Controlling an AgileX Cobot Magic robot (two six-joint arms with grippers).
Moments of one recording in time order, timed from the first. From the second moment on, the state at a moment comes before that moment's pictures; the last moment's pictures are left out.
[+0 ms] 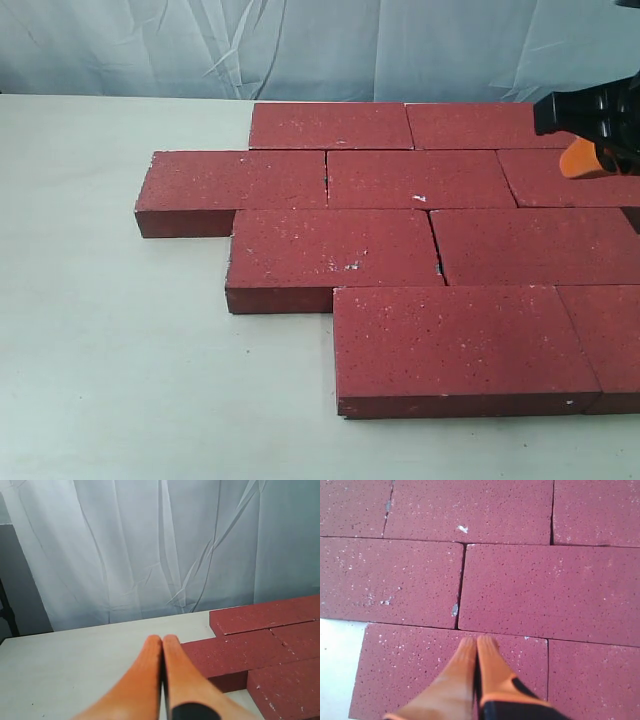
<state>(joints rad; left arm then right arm) -0.14 0.12 -0.55 -0.02 0.58 0.06 0.23 1.17 -1.00 0.12 0.89 0.11</state>
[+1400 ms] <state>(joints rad) -0.06 0.01 -0.51 0.02 0.68 0.06 0.23 1.17 -1.00 0.12 0.87 0.11</state>
